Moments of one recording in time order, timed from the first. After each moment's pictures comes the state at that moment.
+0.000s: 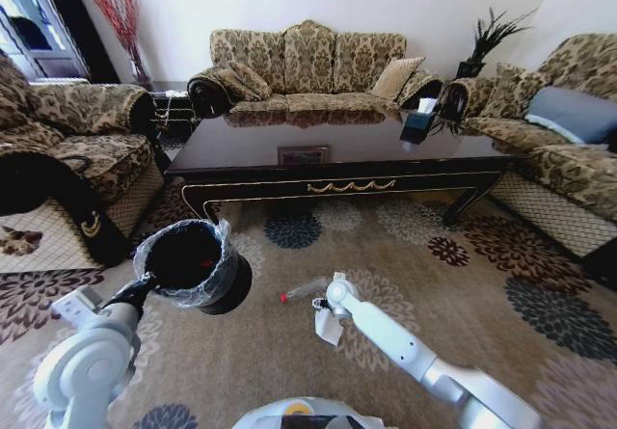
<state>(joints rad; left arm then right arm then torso) 1.45 -1.32 -0.94 -2.42 -1.04 0.73 -0.71 -0.70 1.19 -0.30 1.33 1.51 -0.61 1.00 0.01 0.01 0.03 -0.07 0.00</state>
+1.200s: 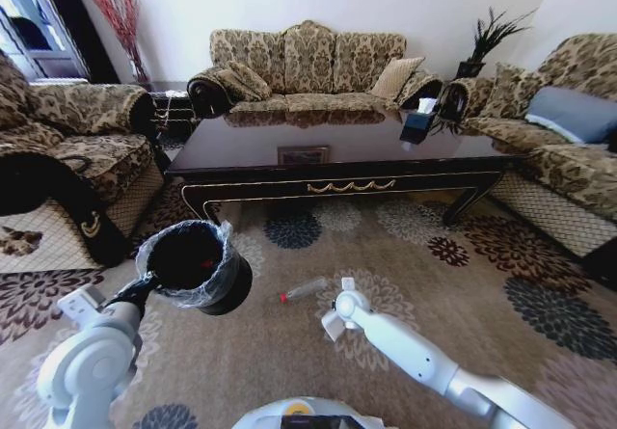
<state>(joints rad) 1.46 -1.31 -0.92 -2.42 -1.01 0.73 -0.70 -0.69 1.00 -0.35 1.56 1.37 -0.54 0.98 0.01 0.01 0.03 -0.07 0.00</state>
